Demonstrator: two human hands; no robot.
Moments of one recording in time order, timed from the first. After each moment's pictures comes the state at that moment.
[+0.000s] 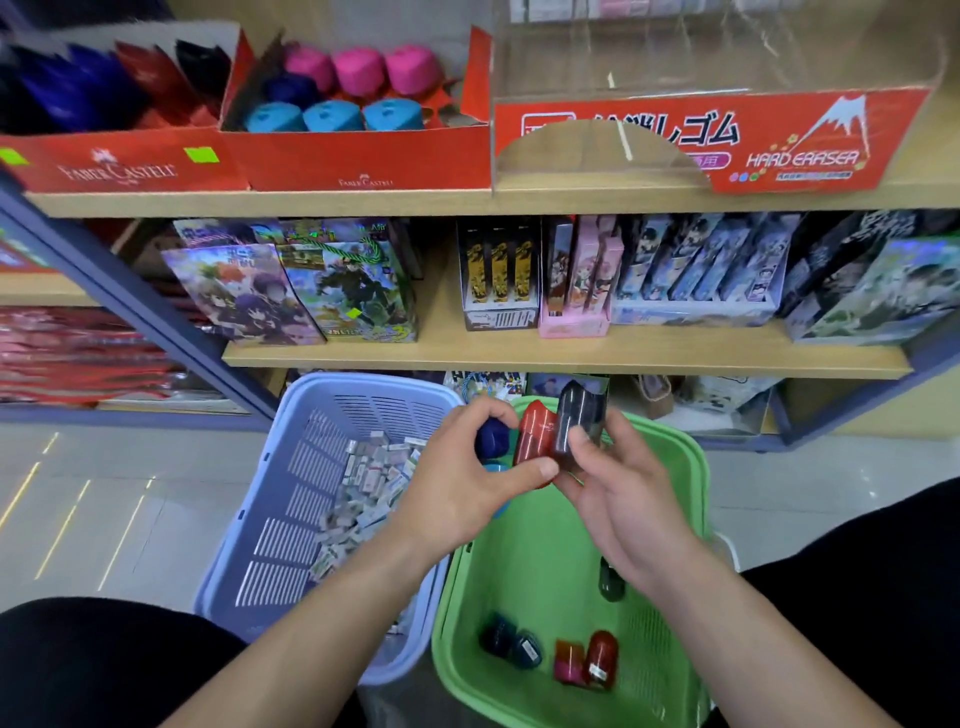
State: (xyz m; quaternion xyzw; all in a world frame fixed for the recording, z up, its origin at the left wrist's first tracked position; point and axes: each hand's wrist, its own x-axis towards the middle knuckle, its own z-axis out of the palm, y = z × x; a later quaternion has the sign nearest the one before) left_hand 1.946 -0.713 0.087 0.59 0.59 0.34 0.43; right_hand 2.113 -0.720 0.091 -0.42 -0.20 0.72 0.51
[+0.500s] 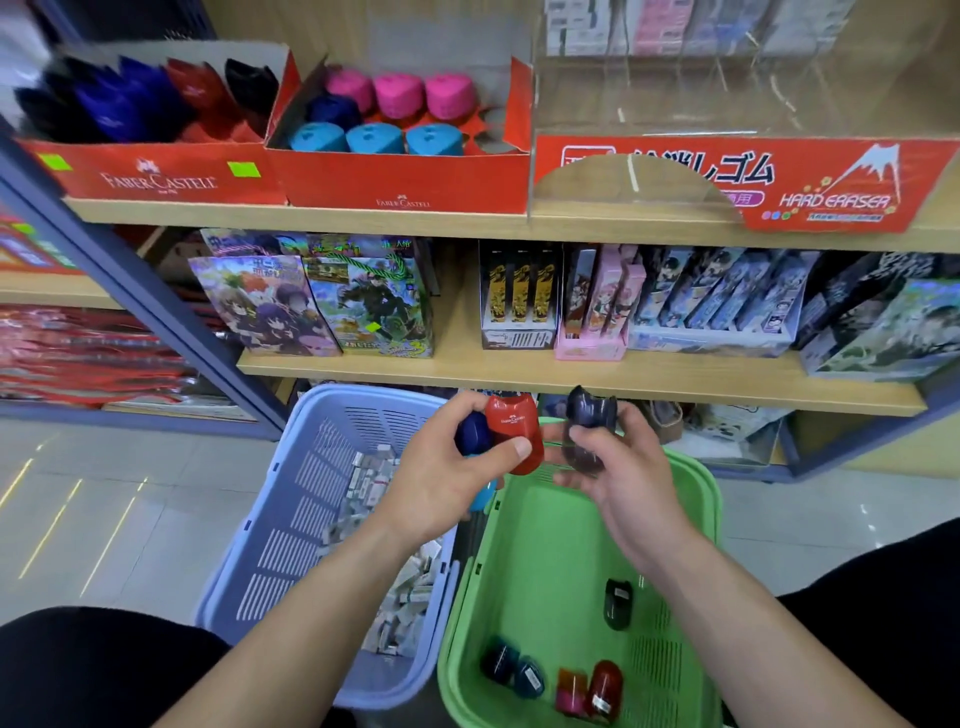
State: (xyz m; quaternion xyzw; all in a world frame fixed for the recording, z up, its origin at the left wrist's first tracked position) left_hand 1.919 -0.699 0.105 0.50 0.58 0.39 0.51; right_hand 2.101 -0.692 0.099 -0.51 -0.34 0.64 0.46
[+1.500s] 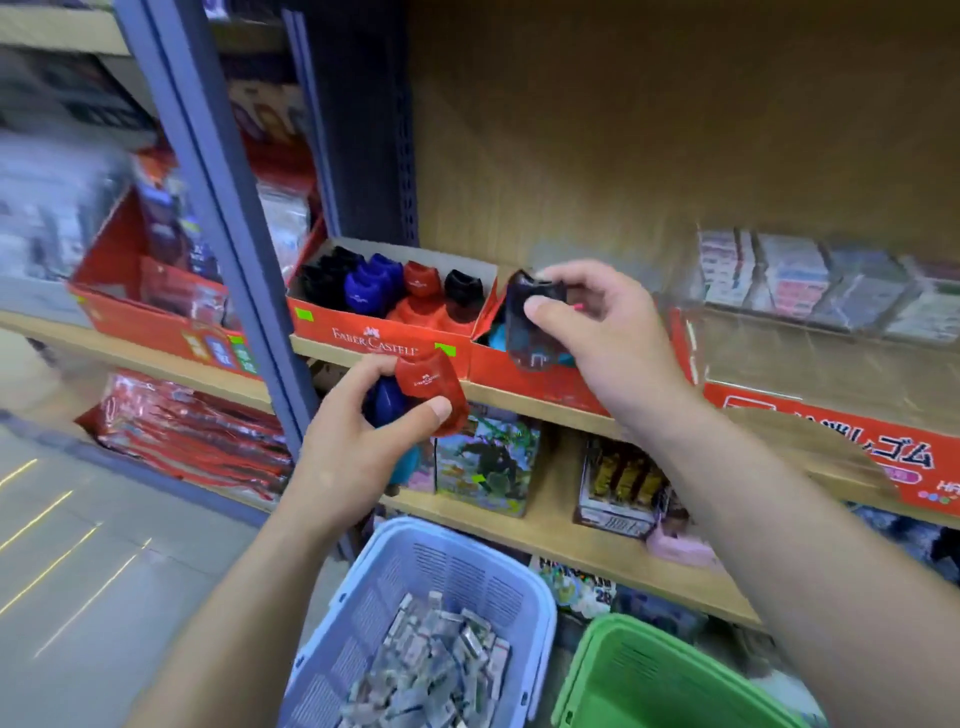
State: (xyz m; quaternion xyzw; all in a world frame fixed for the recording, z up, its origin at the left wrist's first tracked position) left_hand 1.756 -0.659 0.234 0.48 0.59 0.59 0.28; right_hand 1.937 -0.549 0.297 -0.33 -0.68 0.44 0.49
